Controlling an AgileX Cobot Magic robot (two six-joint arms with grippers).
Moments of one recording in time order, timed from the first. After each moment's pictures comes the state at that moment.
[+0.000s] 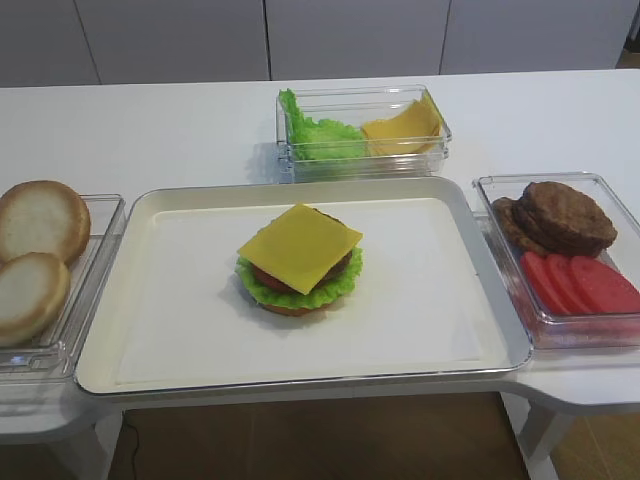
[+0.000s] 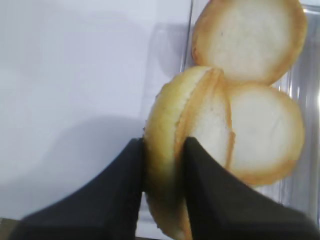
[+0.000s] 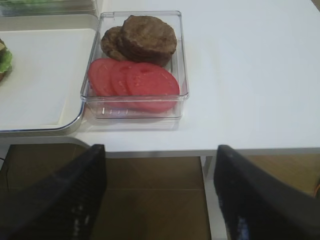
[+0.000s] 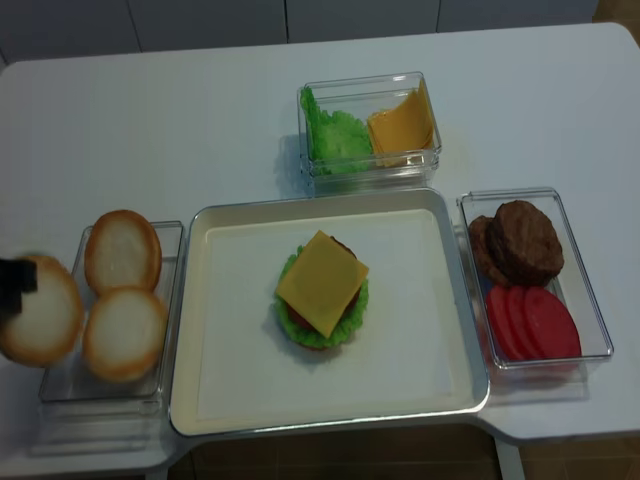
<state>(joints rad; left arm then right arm) 0.22 1.09 -0.88 -0.04 0.93 -0.02 0.01 -0.02 -0.49 0.10 1.12 -0.03</state>
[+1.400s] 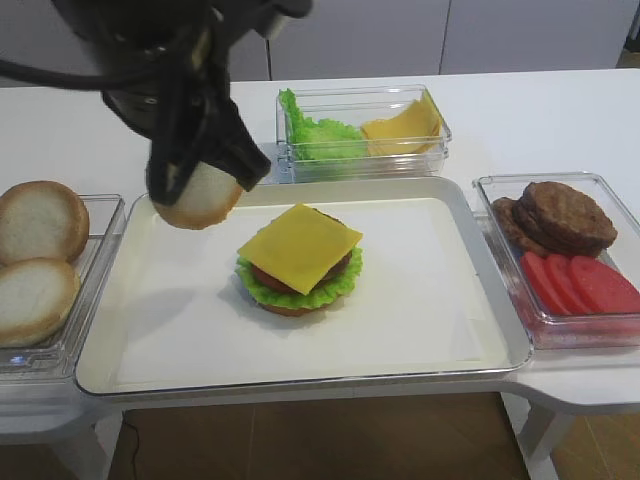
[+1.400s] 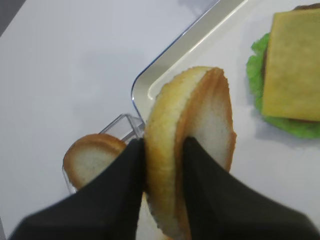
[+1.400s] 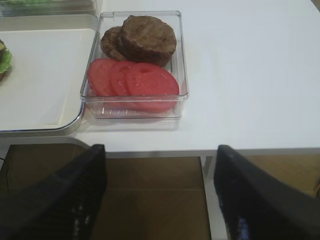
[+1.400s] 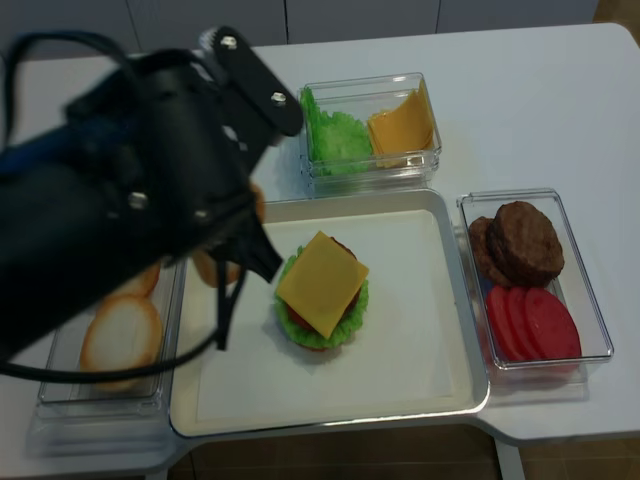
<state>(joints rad) -0.88 1.50 -1.36 0.68 1.22 -0.45 0.01 -0.02 -0.49 0.10 1.12 -0.03</state>
